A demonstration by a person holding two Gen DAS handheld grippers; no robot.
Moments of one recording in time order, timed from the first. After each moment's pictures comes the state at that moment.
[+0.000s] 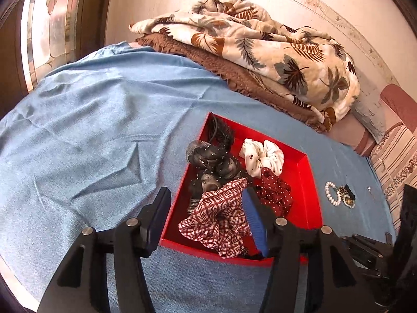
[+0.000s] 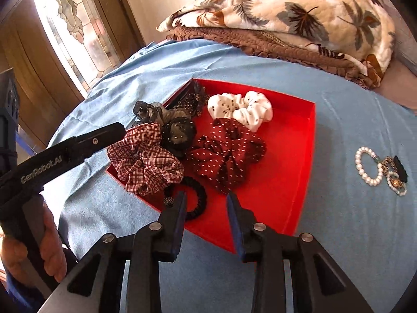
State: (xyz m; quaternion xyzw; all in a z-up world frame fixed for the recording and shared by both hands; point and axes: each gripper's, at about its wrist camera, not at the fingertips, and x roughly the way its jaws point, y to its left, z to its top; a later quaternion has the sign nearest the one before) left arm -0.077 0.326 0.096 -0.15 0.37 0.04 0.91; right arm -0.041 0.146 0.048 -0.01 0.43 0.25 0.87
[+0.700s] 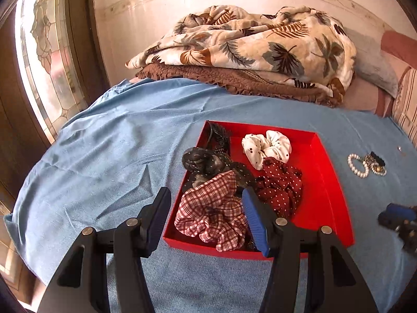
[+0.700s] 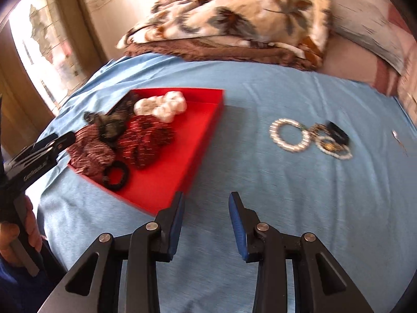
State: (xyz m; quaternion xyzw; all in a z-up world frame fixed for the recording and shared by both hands) left arm -0.086 0.268 0.099 0.01 0.35 0.09 0.93; right arm -0.064 0.029 0.047 0.02 0.43 0.15 0.89
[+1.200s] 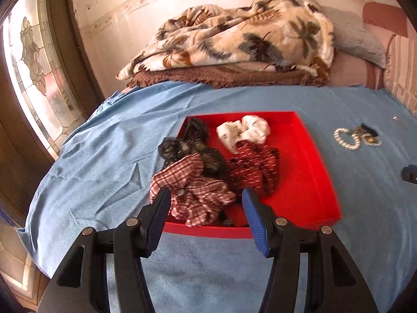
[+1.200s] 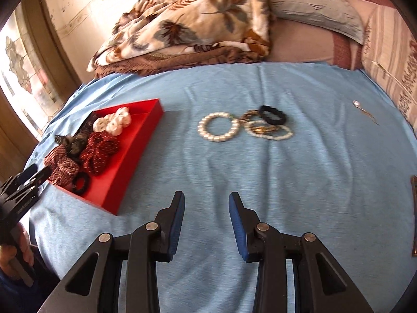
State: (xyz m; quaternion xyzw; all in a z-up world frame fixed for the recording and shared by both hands) left arm -0.112 0.219 0.097 0.07 0.35 0.08 0.93; right arm -0.076 -0.067 0.042 0.07 0.42 0.09 0.90
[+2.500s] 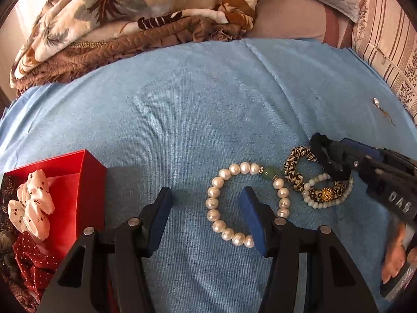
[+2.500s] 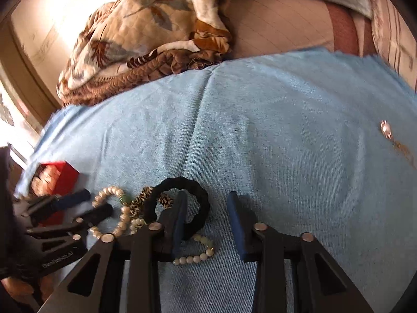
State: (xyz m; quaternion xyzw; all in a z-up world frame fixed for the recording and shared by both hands) left arm 0.103 -0.011 0.005 0.08 0.49 -0.08 0.87; right arm 0.106 -0.170 -0.015 0.10 0.42 0.10 0.90
